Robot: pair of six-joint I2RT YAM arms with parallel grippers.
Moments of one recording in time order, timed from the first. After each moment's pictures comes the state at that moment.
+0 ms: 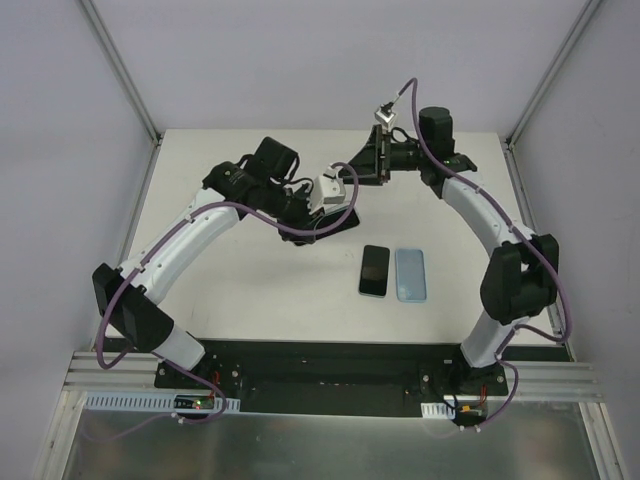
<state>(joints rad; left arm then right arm) -0.63 1.52 1.59 -1.01 0.54 0.56 0.33 1.76 1.51 -0.12 -1.15 0.75</state>
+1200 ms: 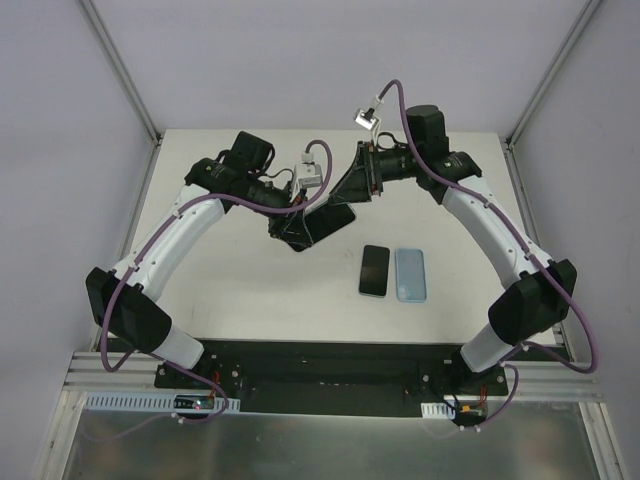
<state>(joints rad) -0.48 1.50 1.54 -1.01 0.93 0.47 0.46 1.60 1.62 -0.50 -1.17 0.27</state>
